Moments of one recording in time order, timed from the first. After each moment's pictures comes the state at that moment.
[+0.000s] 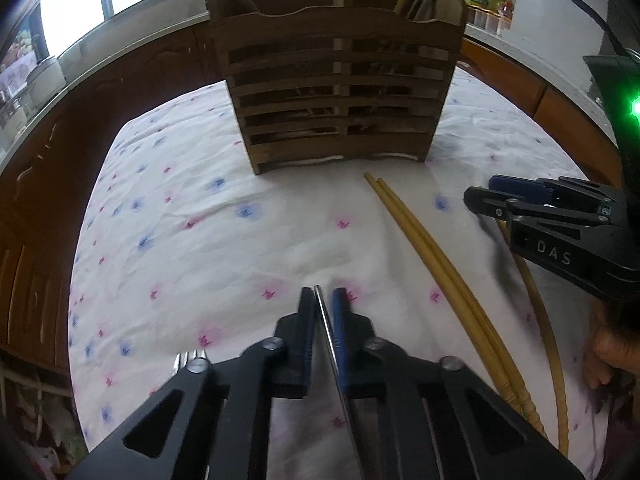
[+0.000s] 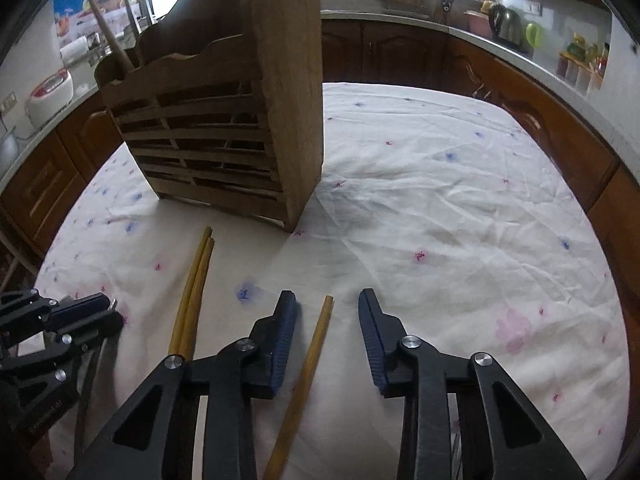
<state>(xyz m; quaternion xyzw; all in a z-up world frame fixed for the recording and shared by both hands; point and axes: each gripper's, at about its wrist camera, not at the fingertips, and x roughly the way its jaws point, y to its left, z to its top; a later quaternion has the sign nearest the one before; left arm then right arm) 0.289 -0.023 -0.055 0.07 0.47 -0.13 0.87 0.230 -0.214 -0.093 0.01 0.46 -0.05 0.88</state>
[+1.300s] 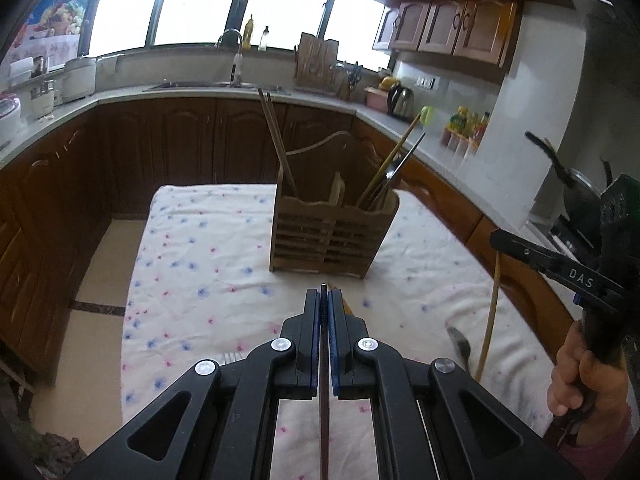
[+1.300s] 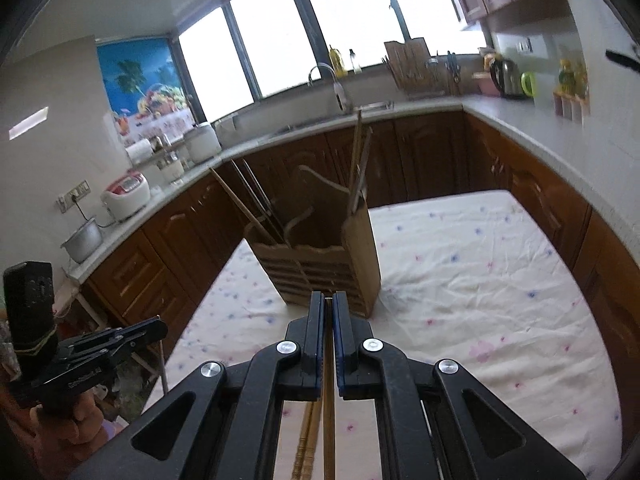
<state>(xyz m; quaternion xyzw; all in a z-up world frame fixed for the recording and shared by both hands) 0.172 0.054 0.073 -0.07 0.33 -0.16 0.93 0.136 -0.215 0.052 0.11 0.29 0.04 0.95</state>
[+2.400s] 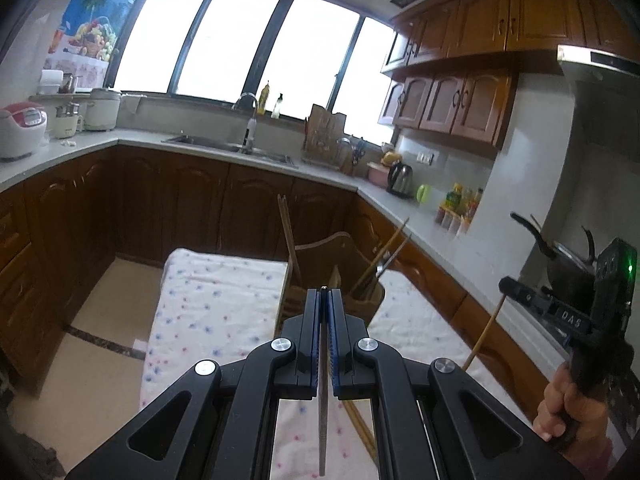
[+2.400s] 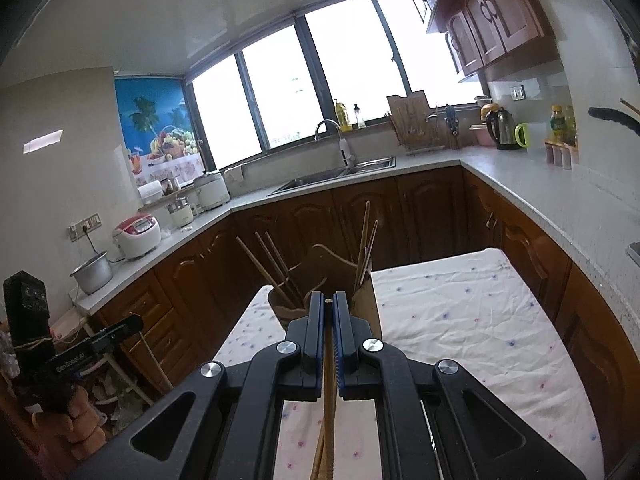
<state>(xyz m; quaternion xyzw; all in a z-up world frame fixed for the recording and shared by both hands) 0.134 0.090 0.110 -0.13 0.21 -0.15 0.96 0.112 -0.219 0.097 0.11 0.20 0.03 0.97</state>
